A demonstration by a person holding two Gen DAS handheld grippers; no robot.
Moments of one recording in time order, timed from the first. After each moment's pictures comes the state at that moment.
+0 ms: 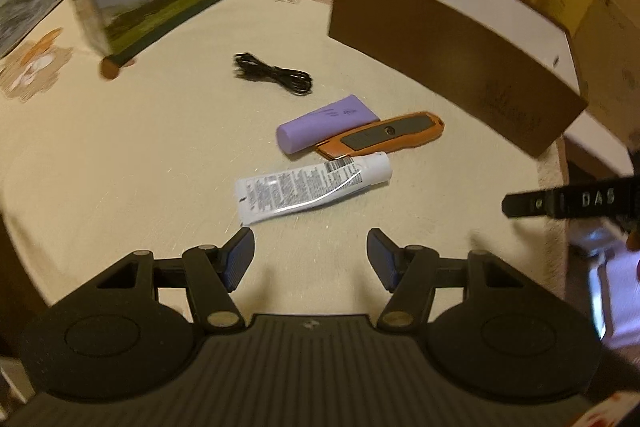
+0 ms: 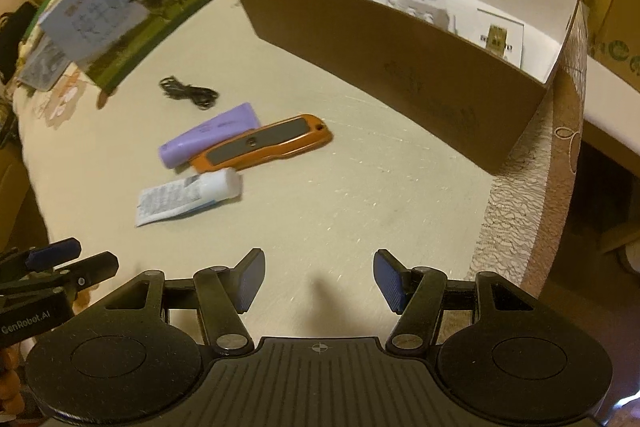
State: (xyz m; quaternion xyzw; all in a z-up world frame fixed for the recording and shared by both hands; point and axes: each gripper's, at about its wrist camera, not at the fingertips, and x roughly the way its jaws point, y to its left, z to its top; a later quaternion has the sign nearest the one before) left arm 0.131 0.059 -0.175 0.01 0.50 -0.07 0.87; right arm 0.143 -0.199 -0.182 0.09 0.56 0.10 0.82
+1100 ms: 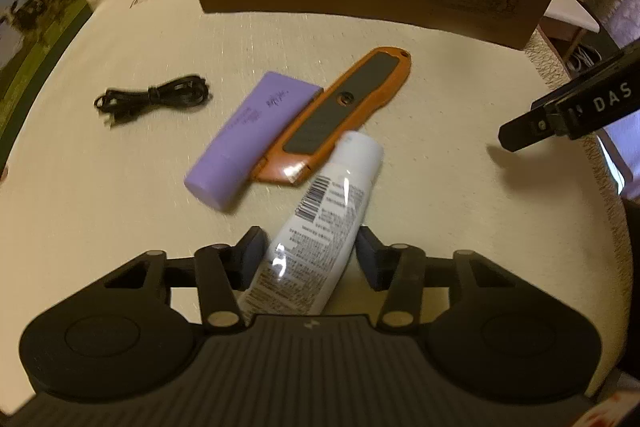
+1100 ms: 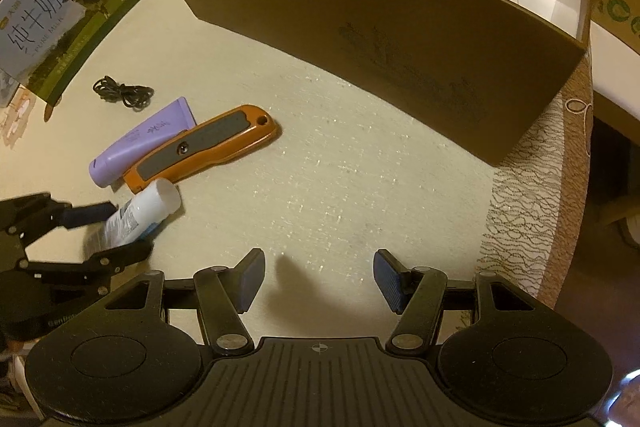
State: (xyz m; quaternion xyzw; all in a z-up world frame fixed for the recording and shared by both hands) left arm 0.201 0.027 -0.246 0.16 0.51 -0.23 0.81; right arm 0.175 -0.213 -0.227 0.11 0.59 0.07 0.79
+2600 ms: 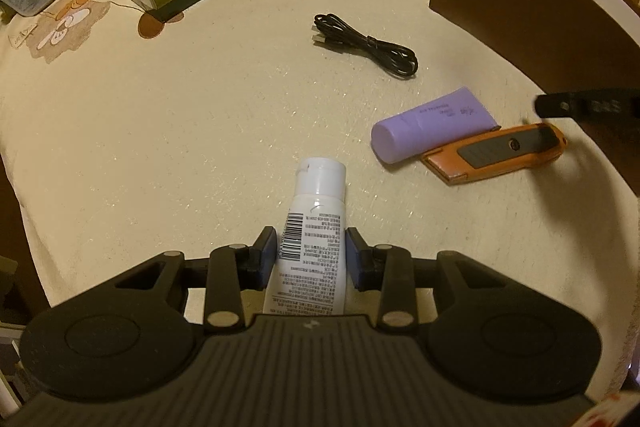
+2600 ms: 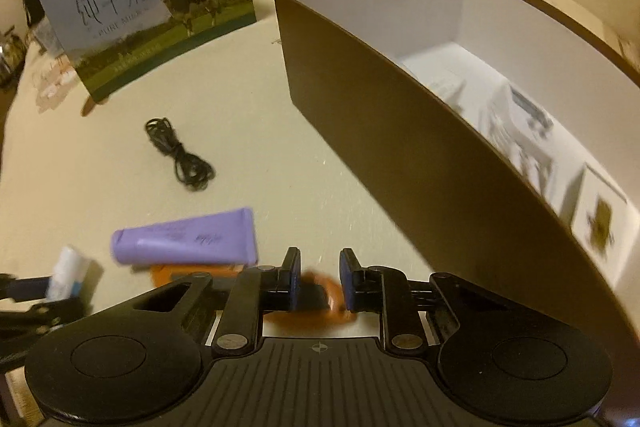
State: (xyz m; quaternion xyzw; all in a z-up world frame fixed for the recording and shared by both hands) left arm 0.190 0.086 -0.233 -0.01 0.54 0.04 0.84; right arm 0.261 -0.140 -0.227 -0.04 0.48 0.18 0.85
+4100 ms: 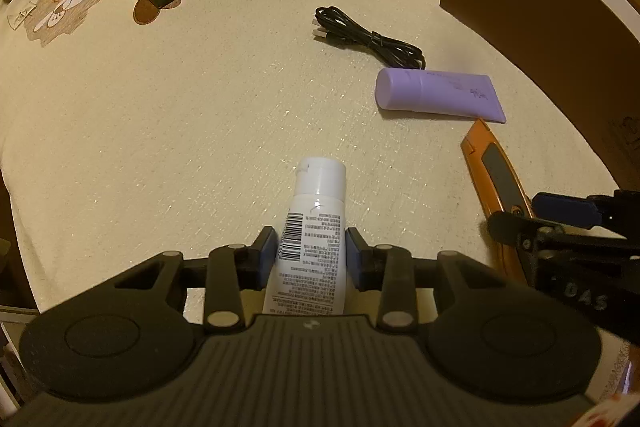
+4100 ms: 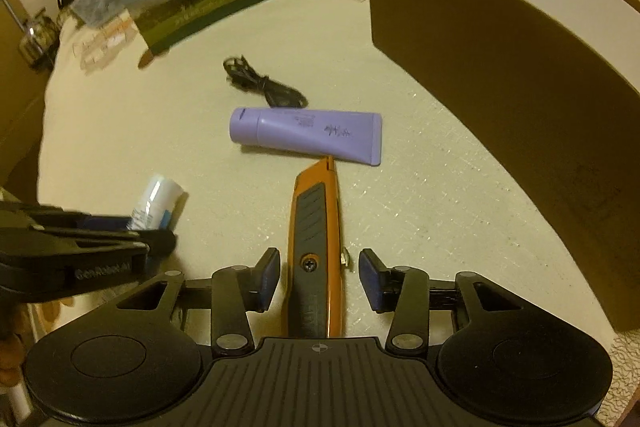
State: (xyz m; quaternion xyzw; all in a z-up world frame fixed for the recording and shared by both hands) left arm 0.204 0.084 -0.242 -0.03 0.55 0.06 0.83; right arm 0.204 -0.101 -0.247 -0.02 0.51 0.22 0.83
